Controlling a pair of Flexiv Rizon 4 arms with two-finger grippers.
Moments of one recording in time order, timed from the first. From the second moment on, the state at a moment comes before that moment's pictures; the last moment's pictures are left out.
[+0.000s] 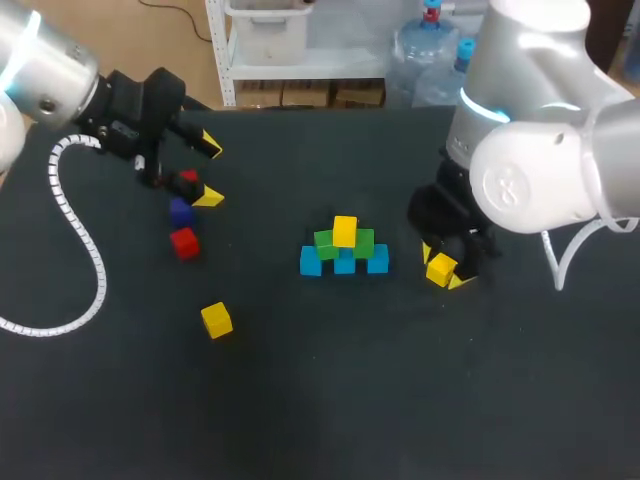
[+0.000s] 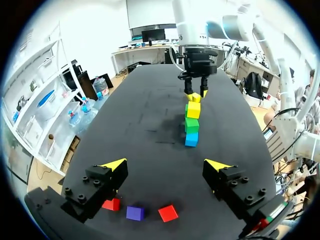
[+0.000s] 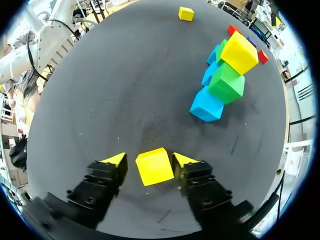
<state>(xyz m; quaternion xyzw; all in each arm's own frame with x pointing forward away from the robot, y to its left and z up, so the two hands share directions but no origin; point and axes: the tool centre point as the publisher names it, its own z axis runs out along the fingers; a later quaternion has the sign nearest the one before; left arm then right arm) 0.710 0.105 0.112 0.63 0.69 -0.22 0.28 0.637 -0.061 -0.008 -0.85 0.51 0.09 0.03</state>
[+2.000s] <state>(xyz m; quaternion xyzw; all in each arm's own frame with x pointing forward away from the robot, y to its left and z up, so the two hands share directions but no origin) 0.710 0.105 0.112 0.63 0.69 -0.22 0.28 0.634 -0.067 -0.009 -0.85 0.52 0.08 0.01</state>
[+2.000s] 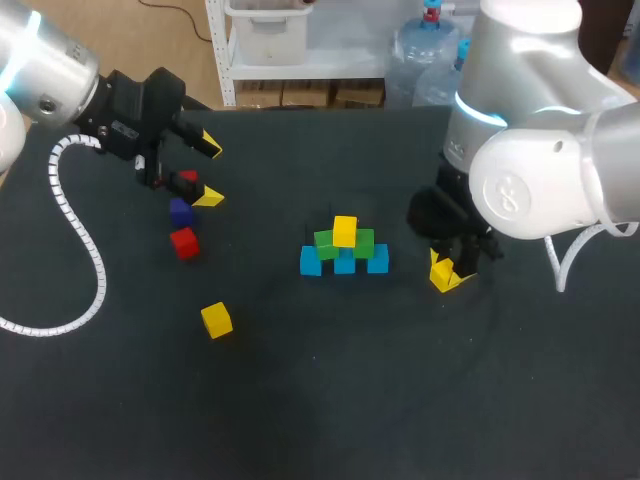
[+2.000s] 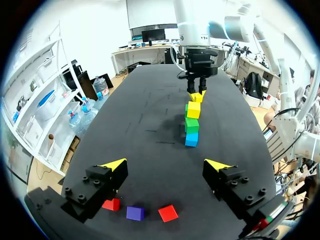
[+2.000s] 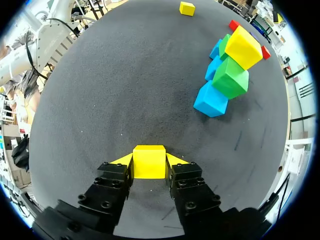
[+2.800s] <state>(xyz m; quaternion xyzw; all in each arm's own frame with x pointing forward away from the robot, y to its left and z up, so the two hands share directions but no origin) 0.710 0.105 0.112 0.63 0.69 -0.22 0.28 0.649 -0.034 0.051 -0.77 0.63 0.08 0.05</state>
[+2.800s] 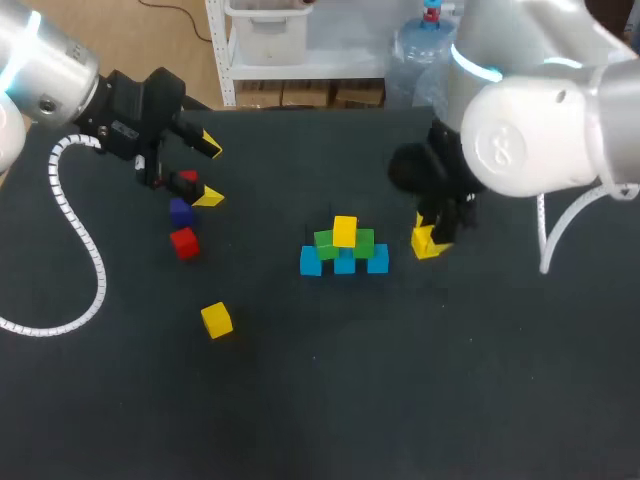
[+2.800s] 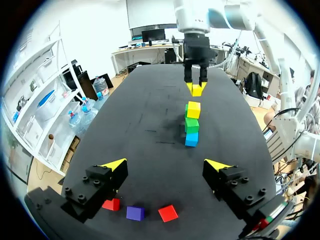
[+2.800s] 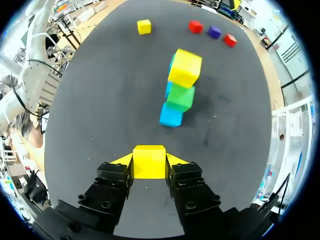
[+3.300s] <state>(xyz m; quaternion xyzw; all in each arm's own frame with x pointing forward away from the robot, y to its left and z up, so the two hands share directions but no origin) 0.710 0.105 0.112 0.63 0.69 -0.22 0.28 0.634 0.000 0.087 -0.77 0.64 0.05 0.04</state>
